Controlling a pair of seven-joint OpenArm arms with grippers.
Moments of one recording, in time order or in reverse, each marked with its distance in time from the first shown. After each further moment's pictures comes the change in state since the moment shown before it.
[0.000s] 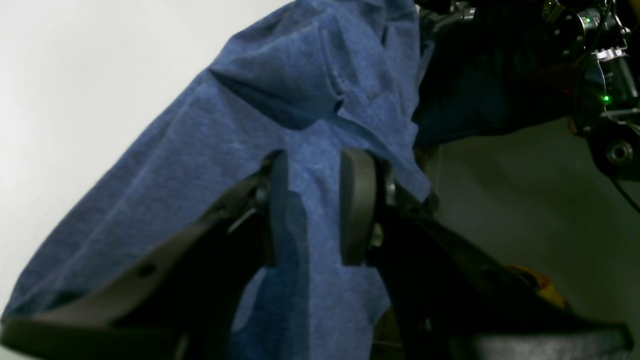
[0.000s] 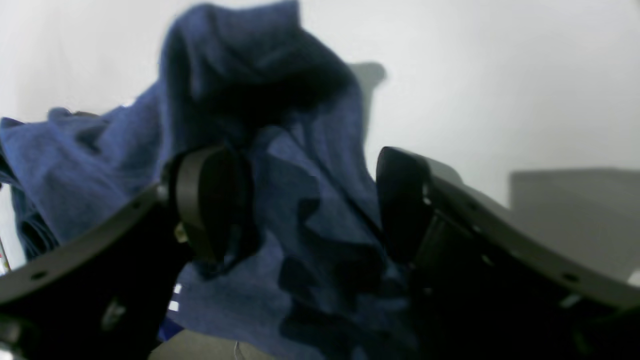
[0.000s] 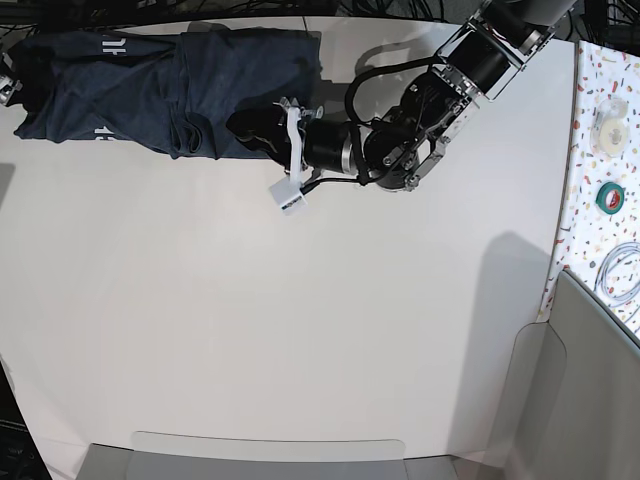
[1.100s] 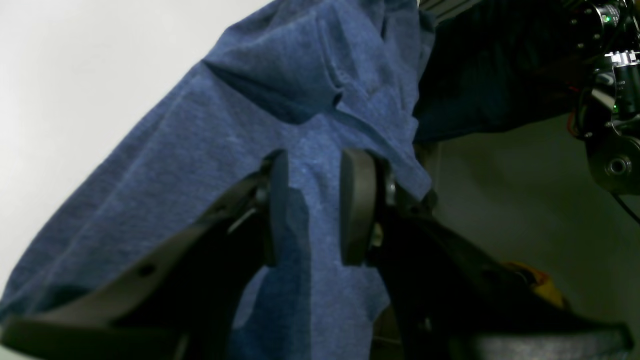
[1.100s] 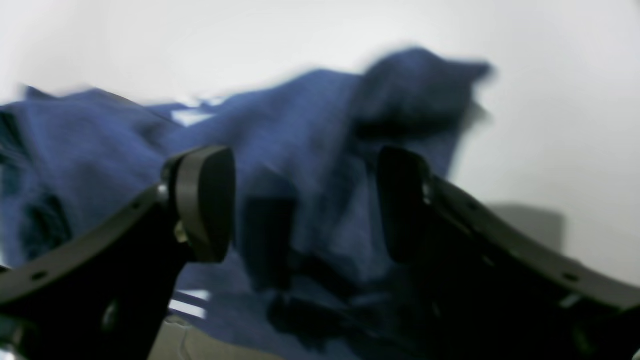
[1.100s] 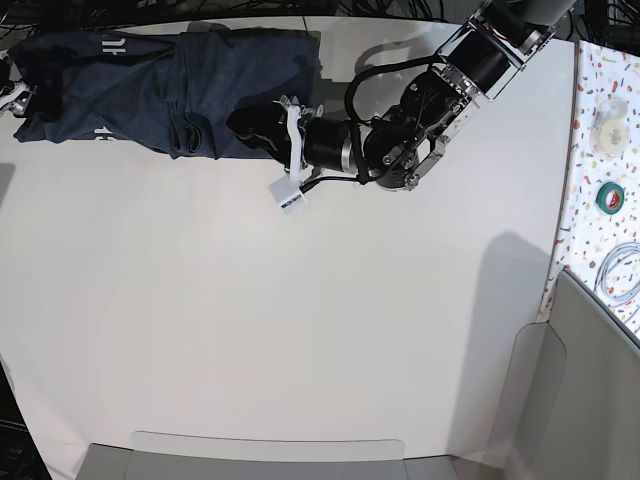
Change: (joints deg) left arm 0.0 -0.1 0.4 0.0 0.0 0.0 0.2; right arm 0.0 -3.6 -1.7 14.3 -4.5 0.0 -0.9
